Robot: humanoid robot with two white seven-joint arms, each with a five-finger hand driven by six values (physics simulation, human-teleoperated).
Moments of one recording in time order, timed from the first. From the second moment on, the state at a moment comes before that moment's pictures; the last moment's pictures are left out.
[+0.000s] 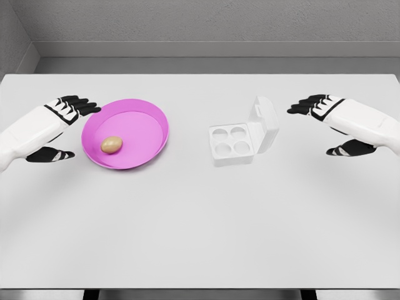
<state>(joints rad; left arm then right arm) -0.09 0.73 -0.02 -1.64 -0.49 -0.61 -0.27 -0.29 -1.05 0.39 -1.75 0.20 -0.44 0.27</state>
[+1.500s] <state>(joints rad) -0.33 0.72 -0.42 -1.70 -0.22 0.05 -0.37 -0.39 -0.88 0.41 -1.47 0.26 -0.43 0.42</state>
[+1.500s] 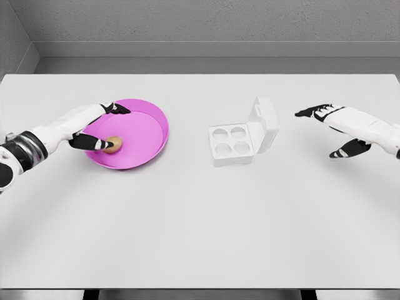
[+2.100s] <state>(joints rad) -0.26 0.64 -0.38 -1.68 -0.41 0.09 -0.37 -0.43 -0.84 0.46 -1.39 0.27 -0.44 0.42</state>
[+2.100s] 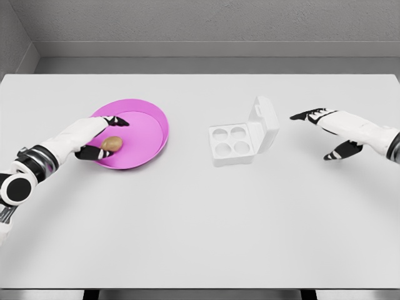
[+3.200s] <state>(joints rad) -0.27 0.61 -0.38 -1.66 -0.40 0.13 -0.37 -0.46 -0.80 0.49 -1.33 0.29 -0.44 0.42</state>
